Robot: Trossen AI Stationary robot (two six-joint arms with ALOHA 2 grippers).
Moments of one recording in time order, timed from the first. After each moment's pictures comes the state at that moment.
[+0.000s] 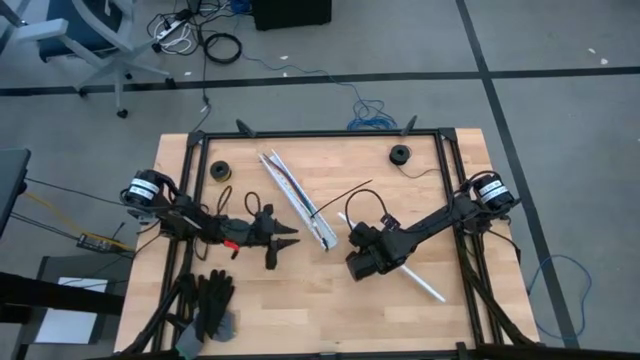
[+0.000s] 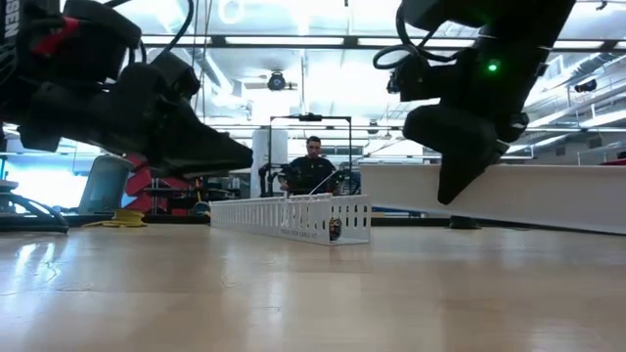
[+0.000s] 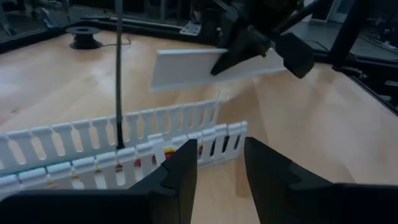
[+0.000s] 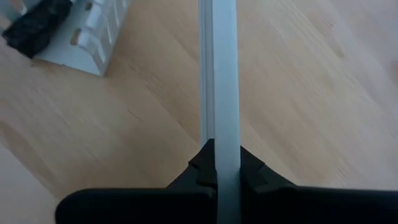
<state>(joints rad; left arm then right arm) -0.24 1.69 0.25 1.24 -0.34 -0.22 0.40 1.85 1.19 -0.85 0.63 1.08</state>
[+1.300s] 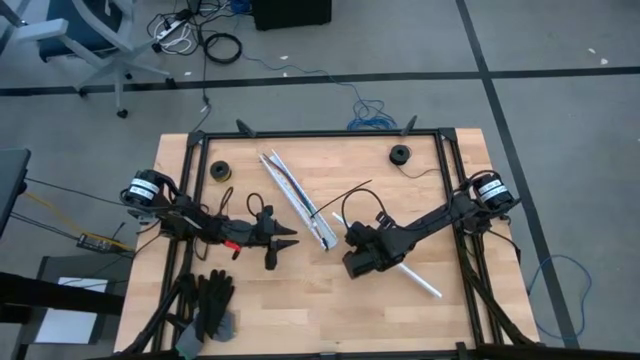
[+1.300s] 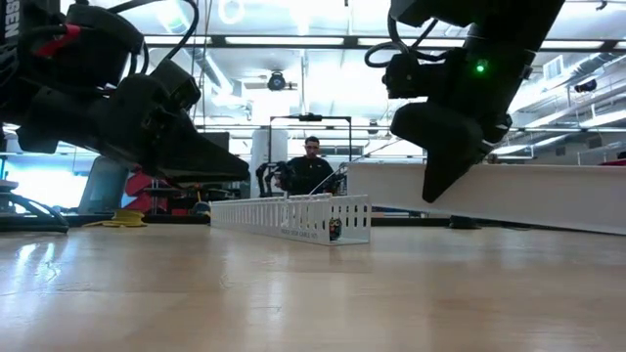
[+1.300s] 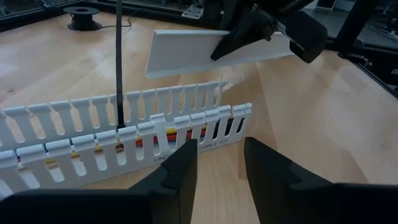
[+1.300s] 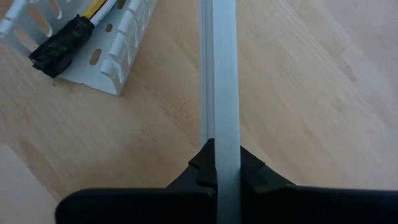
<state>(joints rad) -0.24 1.69 0.25 1.18 -0.33 -0.25 0.39 1.85 1.19 -0.79 0.64 0.99</state>
